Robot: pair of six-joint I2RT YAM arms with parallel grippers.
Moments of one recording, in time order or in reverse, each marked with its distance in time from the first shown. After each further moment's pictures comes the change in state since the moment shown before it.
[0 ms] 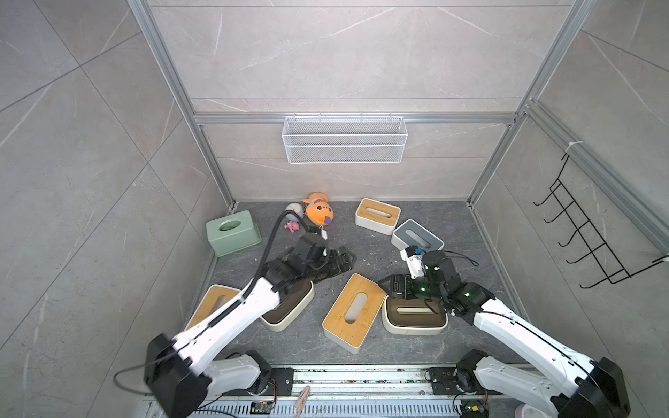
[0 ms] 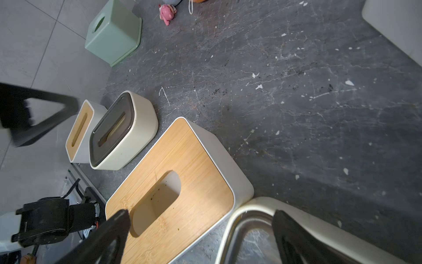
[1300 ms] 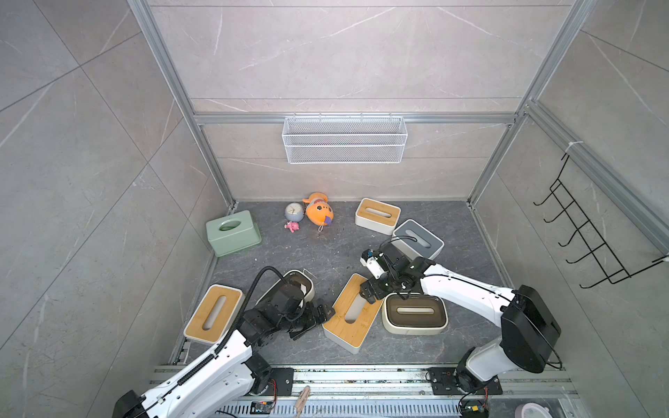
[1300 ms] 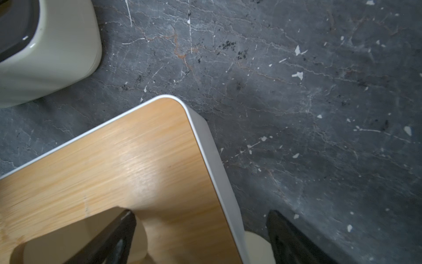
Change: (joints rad) left arm -0.006 -0.323 -0.496 -0.049 0.161 -0.188; right arm 0.147 0.476 0.303 -0.196 0.159 -0.331
